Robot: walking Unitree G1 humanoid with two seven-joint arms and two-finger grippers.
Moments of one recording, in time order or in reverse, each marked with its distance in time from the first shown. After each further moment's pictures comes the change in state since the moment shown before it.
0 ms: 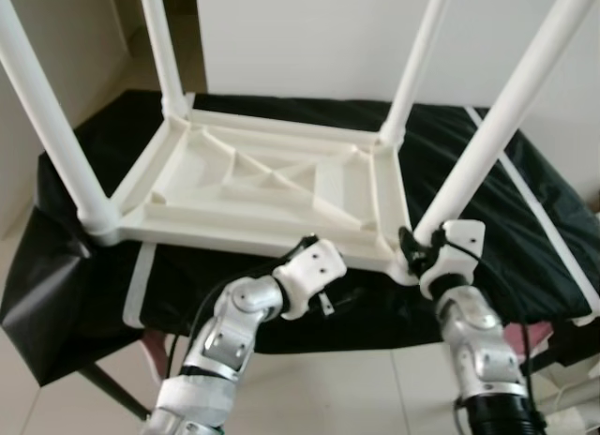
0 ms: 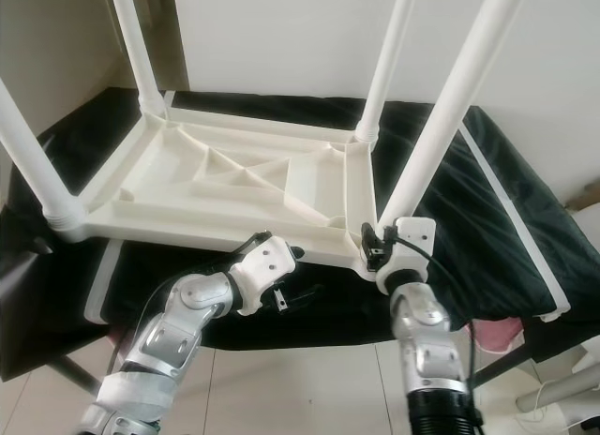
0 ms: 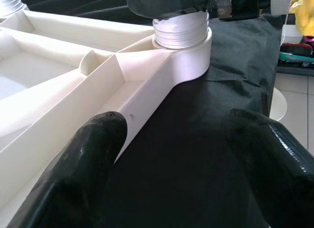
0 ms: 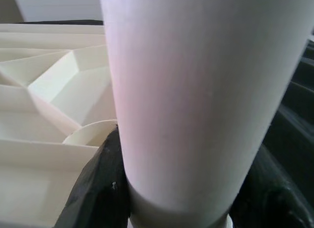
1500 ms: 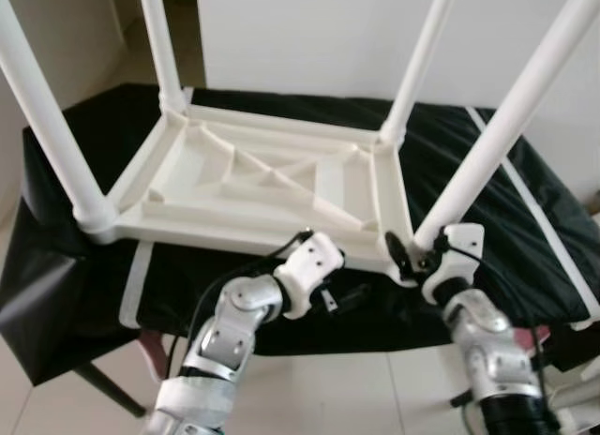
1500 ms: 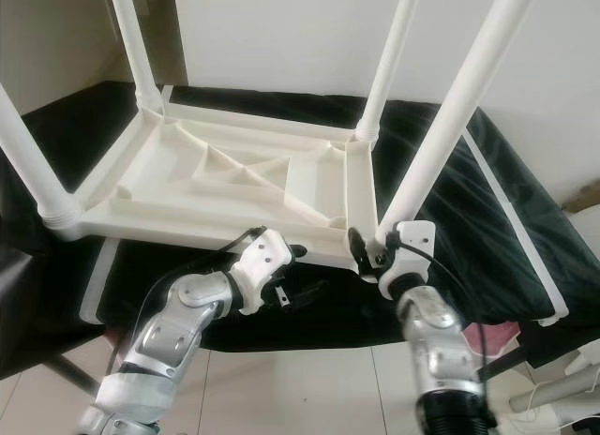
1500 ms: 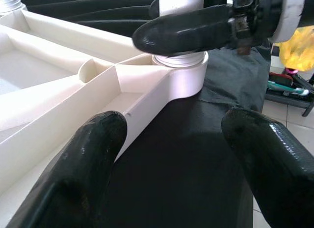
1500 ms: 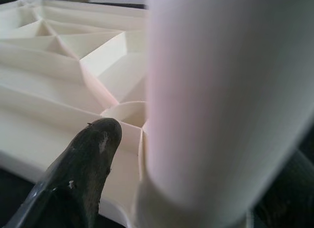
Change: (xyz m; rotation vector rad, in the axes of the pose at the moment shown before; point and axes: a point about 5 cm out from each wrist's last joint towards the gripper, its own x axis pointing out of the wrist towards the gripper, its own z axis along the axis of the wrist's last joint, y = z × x) left arm -0.001 -0.001 0.006 -0.108 -0.061 -0.011; right arm 0.002 -0.021 0.003 -0.094 -0.009 0.369
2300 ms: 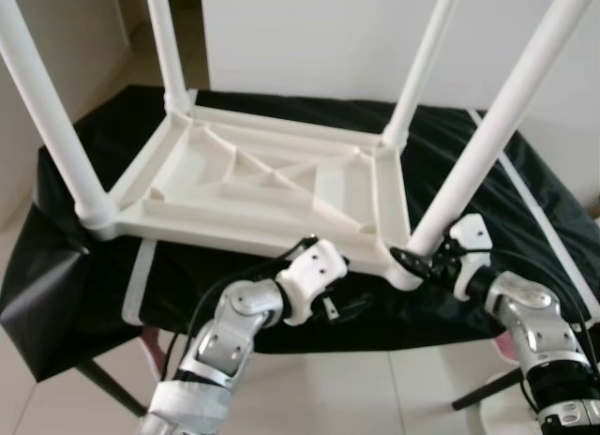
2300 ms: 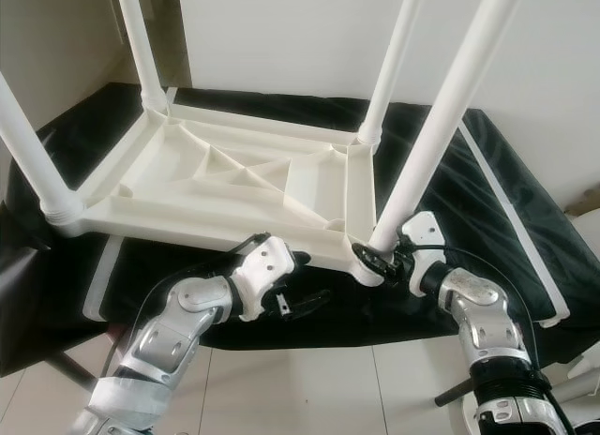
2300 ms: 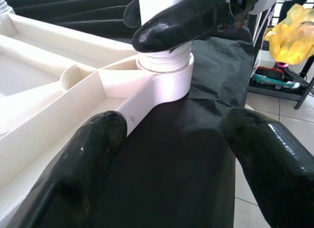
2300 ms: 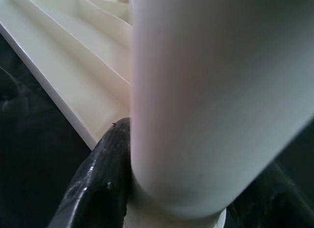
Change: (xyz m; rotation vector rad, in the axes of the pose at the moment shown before) left arm -0.001 -0.008 0.001 0.013 0.005 -0.050; right arm 0.004 -0.027 0.005 -0.181 0.107 0.362
